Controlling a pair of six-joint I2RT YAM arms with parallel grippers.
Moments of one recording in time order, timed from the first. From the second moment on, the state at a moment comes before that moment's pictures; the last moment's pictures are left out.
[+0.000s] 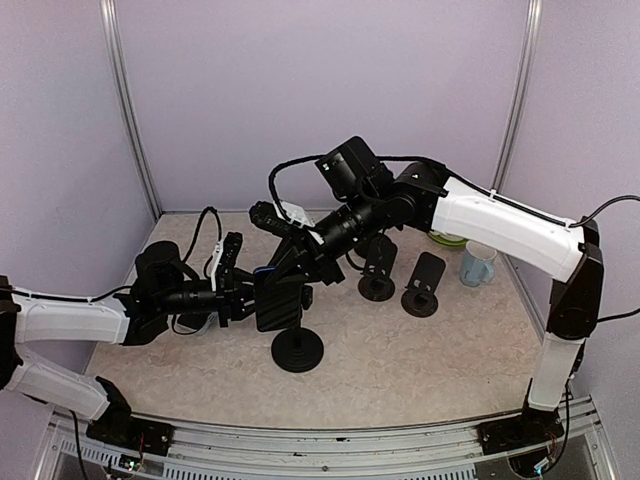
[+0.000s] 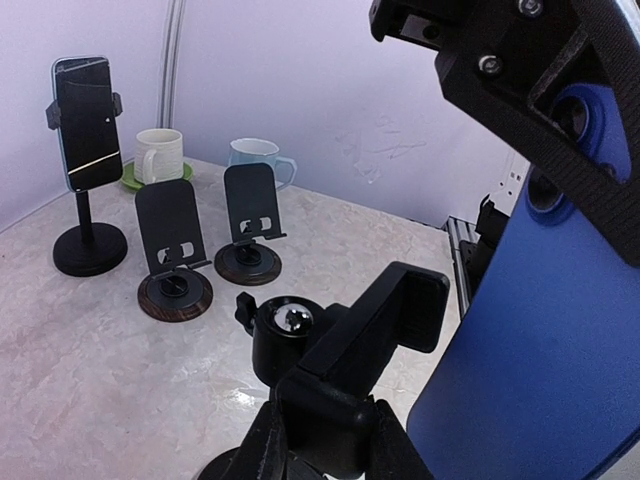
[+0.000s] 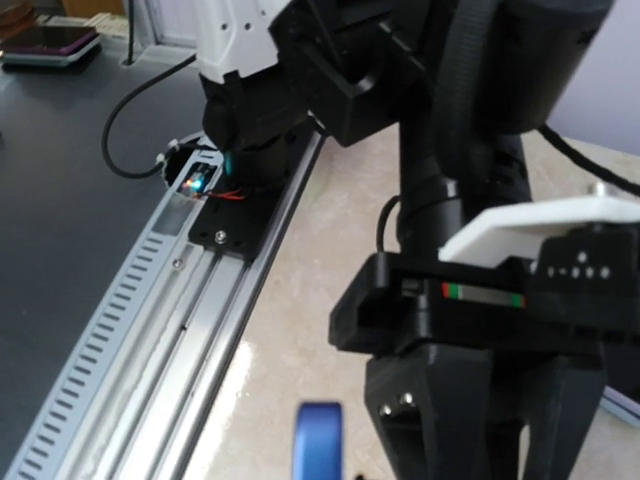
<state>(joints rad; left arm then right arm) -0.66 1.25 0.50 0.65 0.68 -0.13 1.01 1.86 1.91 -0.73 -0.73 -0.54</state>
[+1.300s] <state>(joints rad) -0.69 1.07 0.42 0.54 0.55 -0.11 0.94 1.94 1.90 -0.78 -0.80 -0.62</state>
